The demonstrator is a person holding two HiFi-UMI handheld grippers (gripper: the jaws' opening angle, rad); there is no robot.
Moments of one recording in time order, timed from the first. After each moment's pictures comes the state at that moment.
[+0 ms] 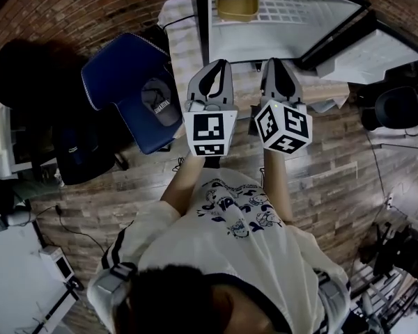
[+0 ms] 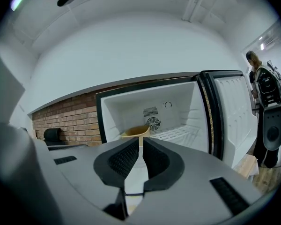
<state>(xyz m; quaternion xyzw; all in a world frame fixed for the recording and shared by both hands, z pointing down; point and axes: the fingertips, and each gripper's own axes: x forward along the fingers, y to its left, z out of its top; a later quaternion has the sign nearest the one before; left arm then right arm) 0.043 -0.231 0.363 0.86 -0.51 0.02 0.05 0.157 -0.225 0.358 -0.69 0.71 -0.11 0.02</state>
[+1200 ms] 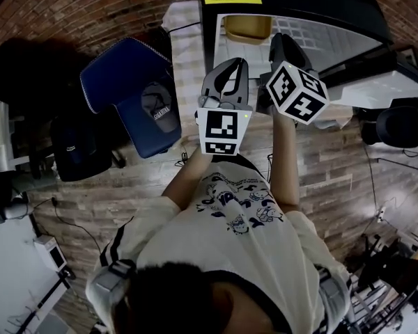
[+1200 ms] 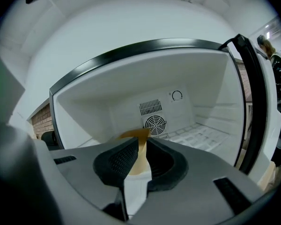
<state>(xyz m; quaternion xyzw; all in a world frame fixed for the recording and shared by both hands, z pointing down) 0.080 -0.316 0.365 0.87 -0.49 0.03 0.07 0.177 -0.379 0.352 -0.67 0.72 -0.18 0.00</state>
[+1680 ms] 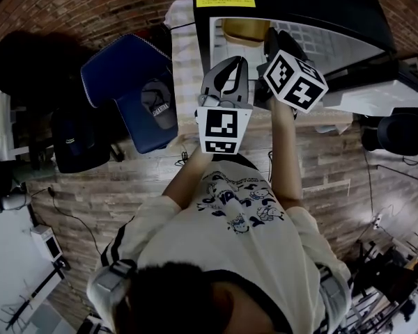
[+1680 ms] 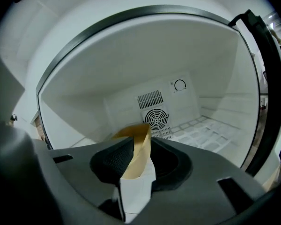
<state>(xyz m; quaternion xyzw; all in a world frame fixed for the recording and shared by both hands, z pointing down) 0.090 -0.328 0.364 0.85 -0.52 0.03 0.07 0.179 -0.409 0.367 -0.64 0.73 -0.22 -0.02</state>
